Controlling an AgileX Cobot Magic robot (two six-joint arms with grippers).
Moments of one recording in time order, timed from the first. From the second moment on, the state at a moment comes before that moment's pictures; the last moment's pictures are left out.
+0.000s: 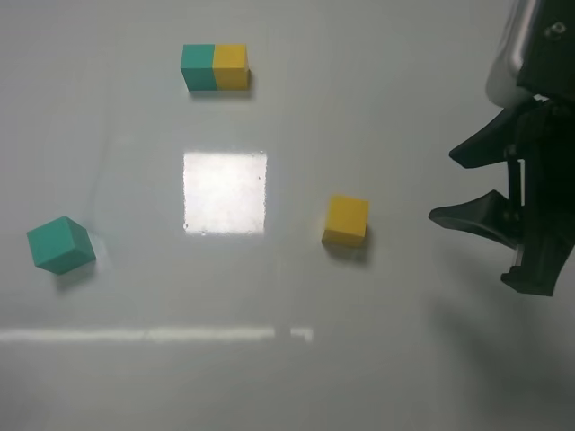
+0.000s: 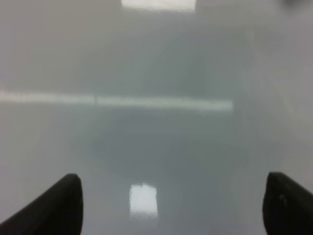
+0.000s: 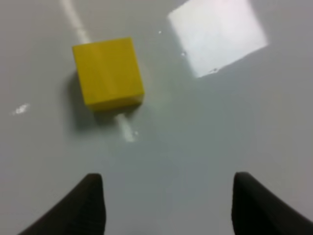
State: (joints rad) left arm 0.04 -0.01 -0.50 -0.06 1.05 -0.03; right arm 0.65 0.99 -1.03 -0.21 0.67 -0.64
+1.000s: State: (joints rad) left arm 0.04 -0.01 -0.50 -0.06 1.05 -0.03; right arm 0.86 1.29 -1.15 -0.35 0.63 -0.62
